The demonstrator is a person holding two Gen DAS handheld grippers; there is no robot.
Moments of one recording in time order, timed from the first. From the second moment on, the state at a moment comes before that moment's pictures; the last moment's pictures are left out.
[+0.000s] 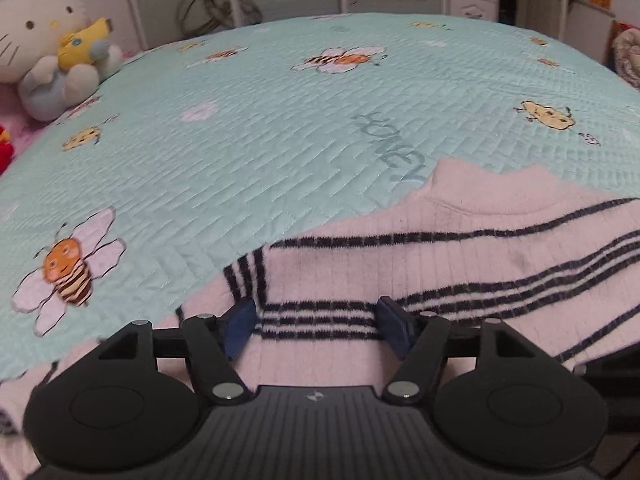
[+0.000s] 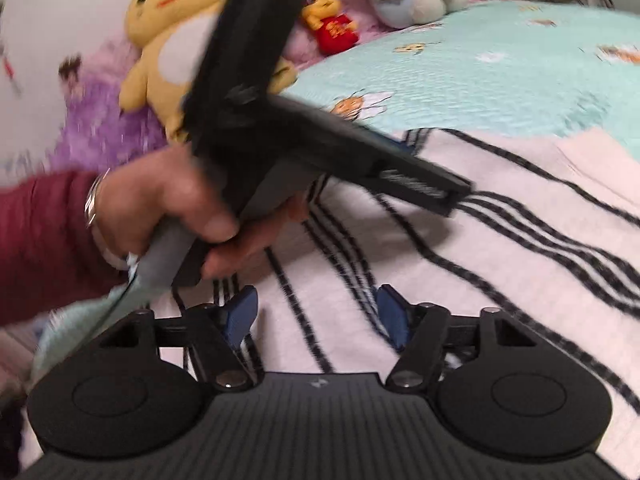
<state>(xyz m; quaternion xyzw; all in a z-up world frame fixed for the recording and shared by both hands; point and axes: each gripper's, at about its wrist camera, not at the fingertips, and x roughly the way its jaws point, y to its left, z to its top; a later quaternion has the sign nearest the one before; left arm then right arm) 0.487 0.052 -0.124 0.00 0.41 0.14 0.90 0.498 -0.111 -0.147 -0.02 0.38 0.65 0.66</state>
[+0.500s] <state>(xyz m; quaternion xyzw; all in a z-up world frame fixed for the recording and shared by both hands) 0.453 0.034 -0.124 -0.01 0.40 0.18 0.90 0.580 -0.308 -0.192 0.41 0.39 0.36 0.74</state>
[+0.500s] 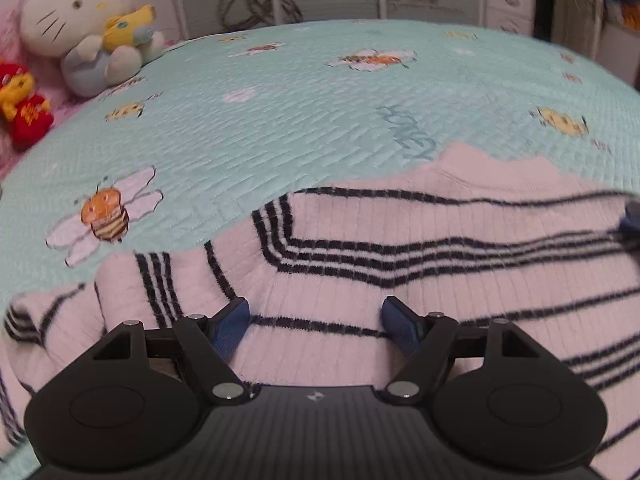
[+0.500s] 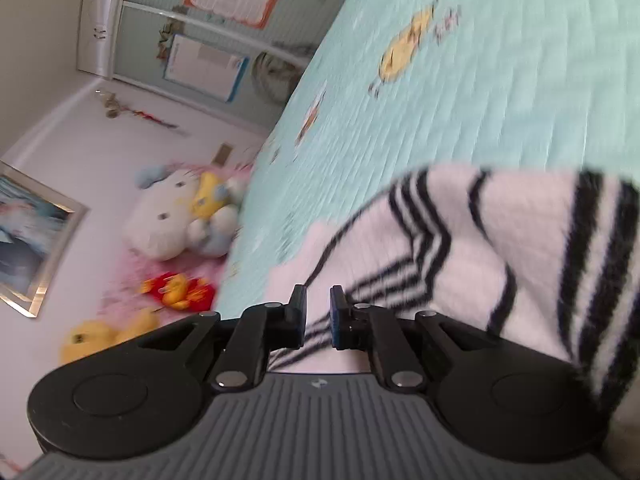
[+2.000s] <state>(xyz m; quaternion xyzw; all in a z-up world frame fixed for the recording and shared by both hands) 0.484 -0.005 -0.109 0.00 0.32 0.16 0.93 0.606 -0.302 -0.186 0.33 0.33 0.21 0.86</state>
